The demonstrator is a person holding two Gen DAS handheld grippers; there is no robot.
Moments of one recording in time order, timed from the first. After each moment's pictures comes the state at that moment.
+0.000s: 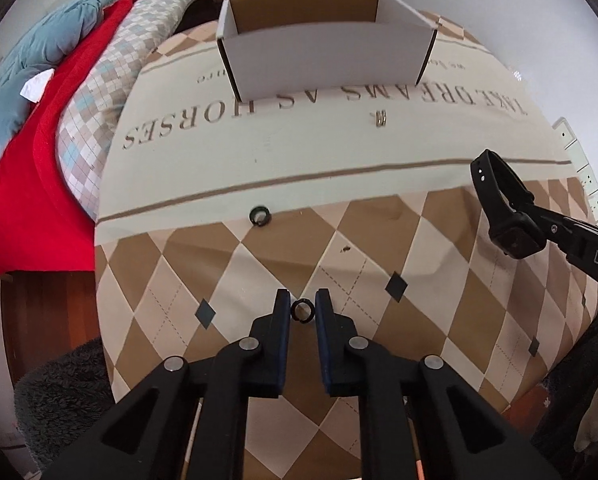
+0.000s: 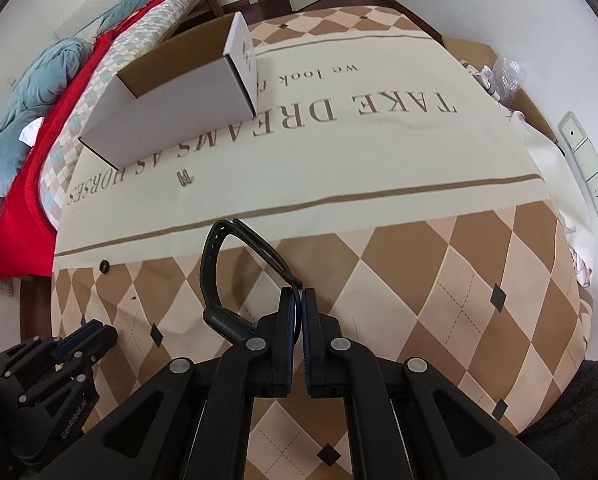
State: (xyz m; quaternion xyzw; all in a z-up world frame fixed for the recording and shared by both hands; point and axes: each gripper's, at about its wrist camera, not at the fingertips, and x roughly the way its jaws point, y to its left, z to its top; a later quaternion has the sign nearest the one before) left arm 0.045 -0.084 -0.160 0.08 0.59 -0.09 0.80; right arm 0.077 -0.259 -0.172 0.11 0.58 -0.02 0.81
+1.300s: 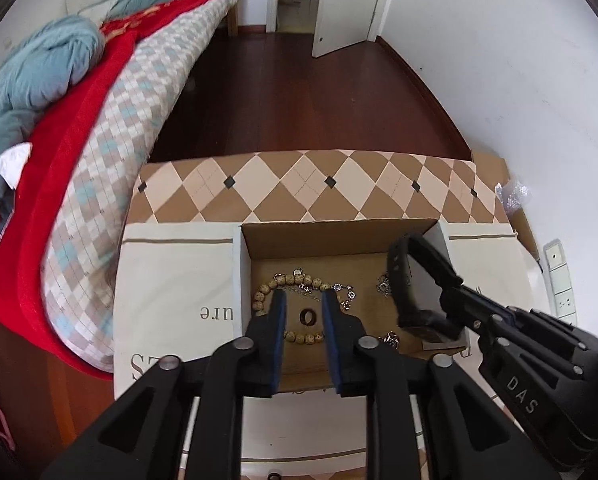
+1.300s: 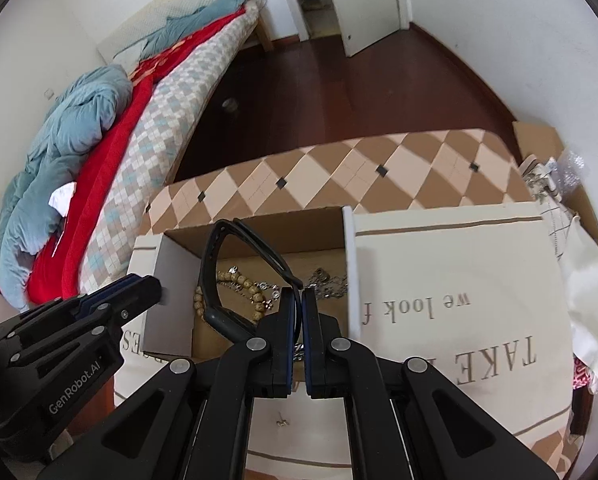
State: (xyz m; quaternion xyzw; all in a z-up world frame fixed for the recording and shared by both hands) left arm 0.268 -0.077 -0.083 -0.02 0.55 -0.09 0.83; right arm 0.281 -0.228 -0.117 0.12 0.54 0.05 0.83
